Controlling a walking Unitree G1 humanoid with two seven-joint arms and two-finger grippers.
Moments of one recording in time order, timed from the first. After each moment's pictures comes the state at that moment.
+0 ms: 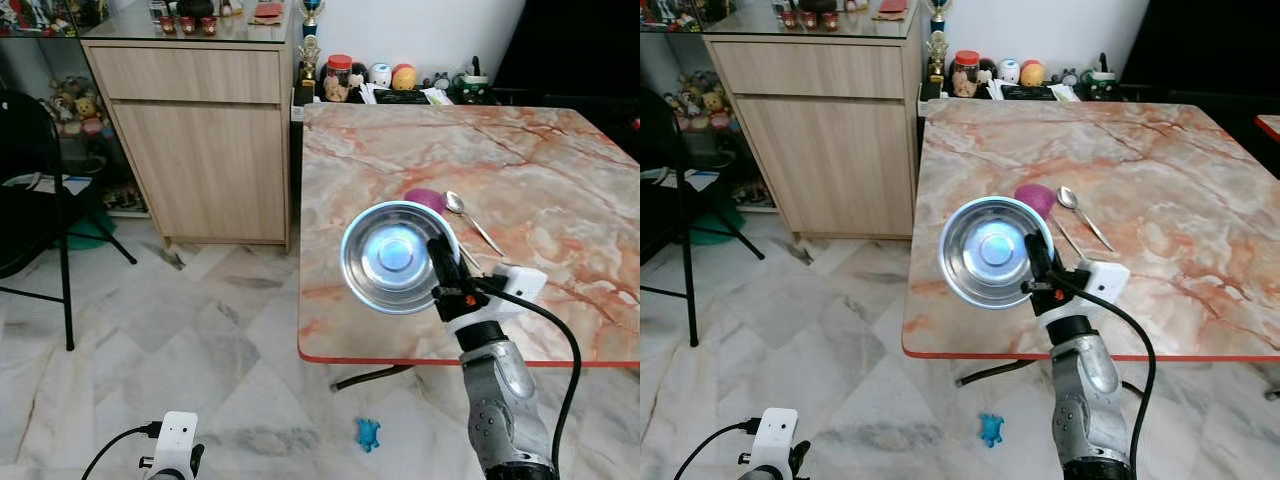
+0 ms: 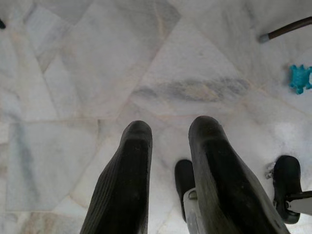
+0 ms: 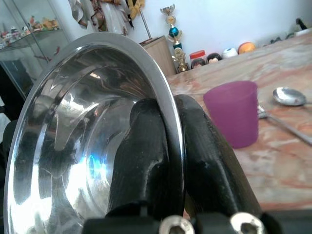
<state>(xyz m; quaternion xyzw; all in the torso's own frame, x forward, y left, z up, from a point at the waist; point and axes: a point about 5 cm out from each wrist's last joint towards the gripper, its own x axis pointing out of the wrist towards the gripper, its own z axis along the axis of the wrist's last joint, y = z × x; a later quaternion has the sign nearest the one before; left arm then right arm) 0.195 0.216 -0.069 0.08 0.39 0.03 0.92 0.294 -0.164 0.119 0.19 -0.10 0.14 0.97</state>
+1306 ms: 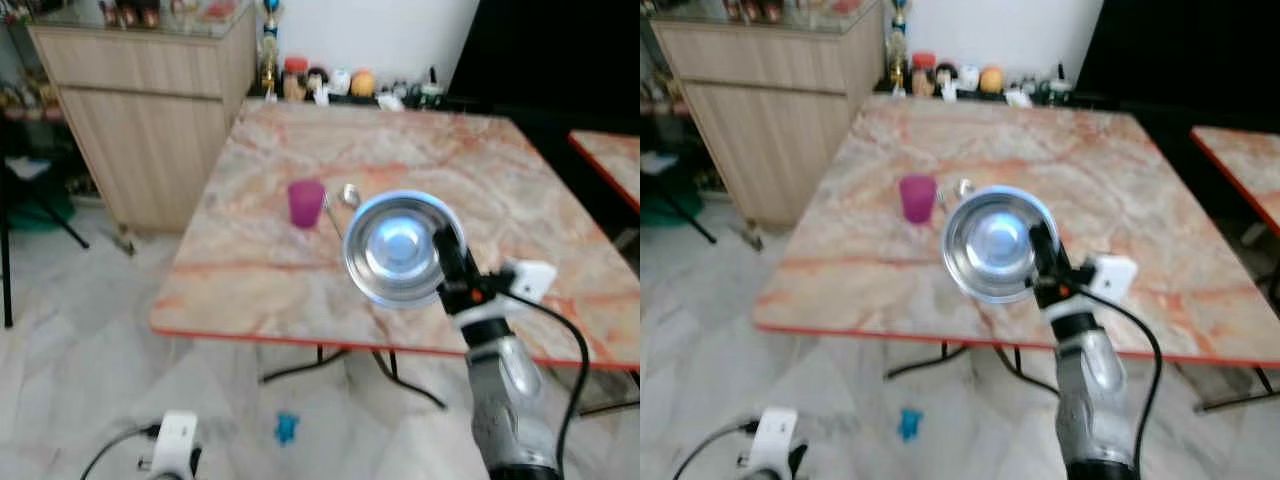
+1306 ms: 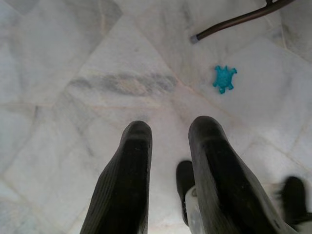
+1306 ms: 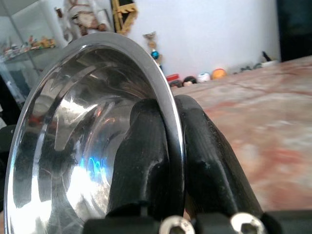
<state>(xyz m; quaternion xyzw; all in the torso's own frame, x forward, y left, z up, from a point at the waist) 0.196 0.220 -0.067 0.08 0.38 0.04 0.92 0.294 -0.168 0.128 0.19 -0.12 0.13 0.97</state>
